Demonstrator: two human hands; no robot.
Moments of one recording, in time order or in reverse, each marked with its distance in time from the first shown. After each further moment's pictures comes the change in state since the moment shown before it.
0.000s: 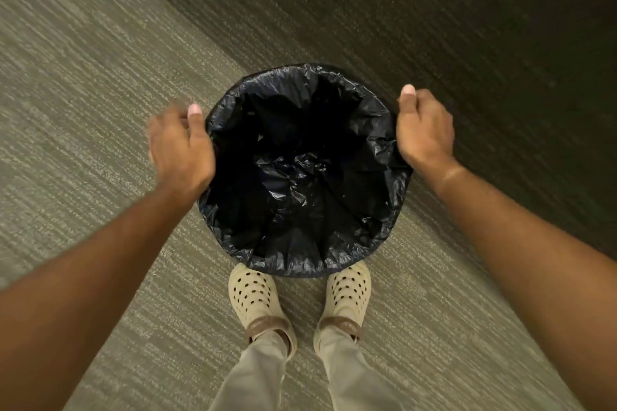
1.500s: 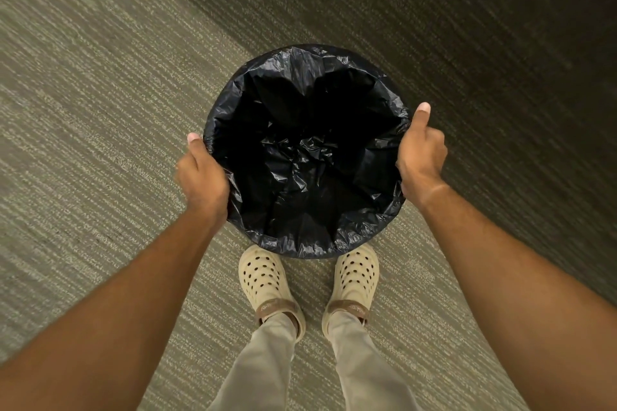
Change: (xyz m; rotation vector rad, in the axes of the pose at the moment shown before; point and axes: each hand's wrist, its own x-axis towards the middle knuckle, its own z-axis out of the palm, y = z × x) left_hand -0.053 -0.026 0.023 -0.496 0.029 -0.457; right_hand -0.044 0.022 0.034 0.322 0.147 0.353
